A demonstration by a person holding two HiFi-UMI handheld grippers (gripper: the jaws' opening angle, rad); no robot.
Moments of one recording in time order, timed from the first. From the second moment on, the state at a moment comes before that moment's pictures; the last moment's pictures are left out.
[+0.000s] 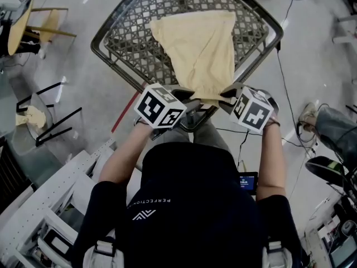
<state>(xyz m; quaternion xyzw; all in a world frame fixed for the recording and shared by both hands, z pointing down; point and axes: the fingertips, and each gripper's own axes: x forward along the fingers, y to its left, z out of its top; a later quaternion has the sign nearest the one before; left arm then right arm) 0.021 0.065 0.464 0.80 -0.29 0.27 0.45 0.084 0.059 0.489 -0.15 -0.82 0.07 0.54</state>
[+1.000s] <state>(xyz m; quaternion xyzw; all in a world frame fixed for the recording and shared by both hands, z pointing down) -0.045 -0.058 0.438 0.79 -0.34 0.18 0.47 0.014 -0.062 0.469 -0.05 -0.84 0.01 0.54</state>
